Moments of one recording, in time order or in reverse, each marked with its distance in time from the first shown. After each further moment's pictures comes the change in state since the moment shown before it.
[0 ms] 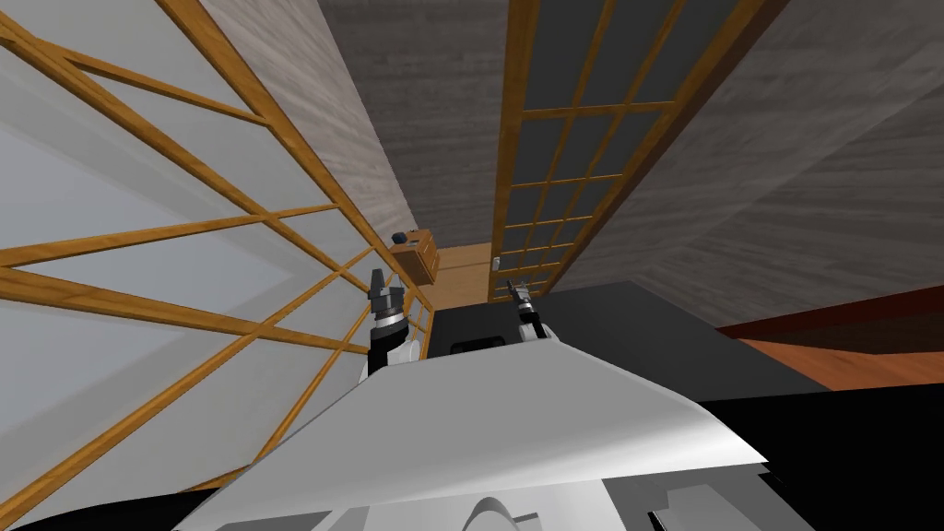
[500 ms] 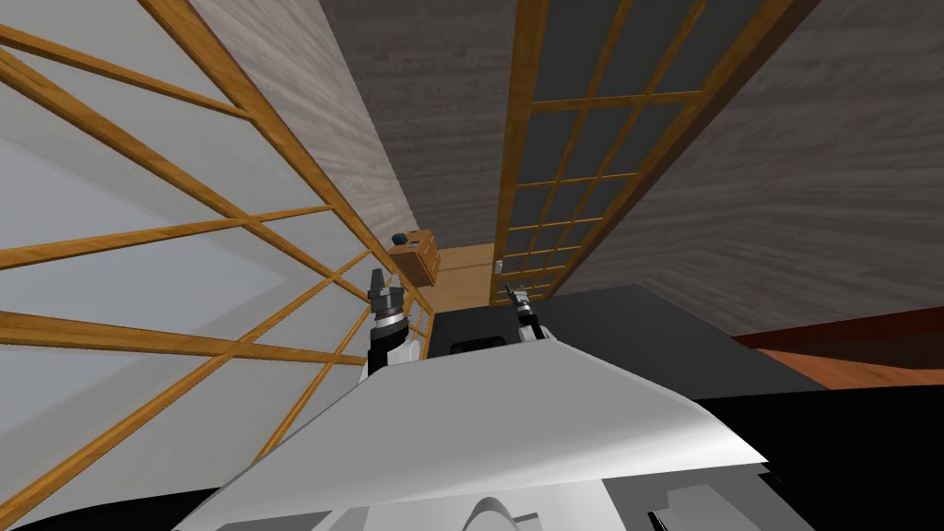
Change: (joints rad) arm -0.028 -0.001 0.006 0.105 0.006 -0.022 0.100
